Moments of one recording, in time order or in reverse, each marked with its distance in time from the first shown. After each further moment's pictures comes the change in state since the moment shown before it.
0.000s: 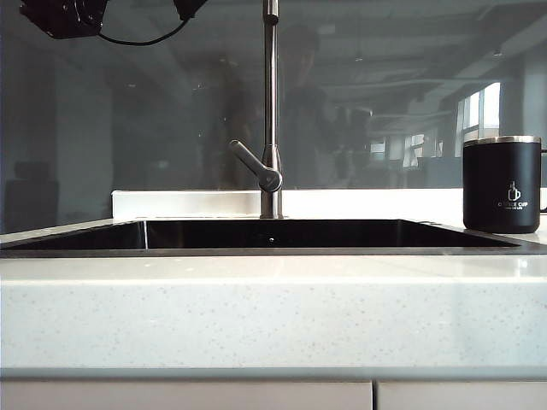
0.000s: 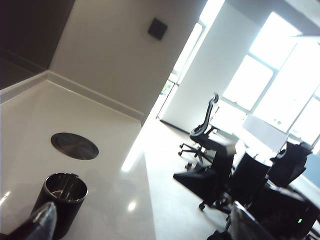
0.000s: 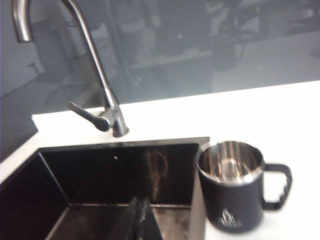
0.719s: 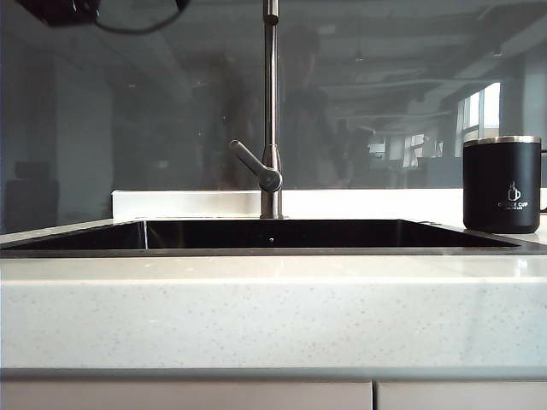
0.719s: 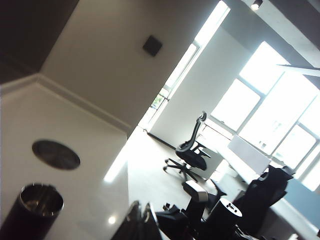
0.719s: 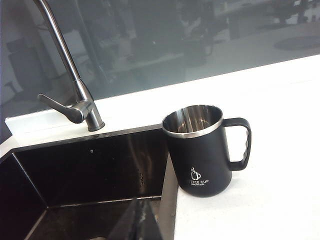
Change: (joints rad) left arm 0.007 -0.047 -0.003 0.000 -0.061 -0.115; right arm 0.000 -0.333 -0.257 -0.028 0.093 0.022
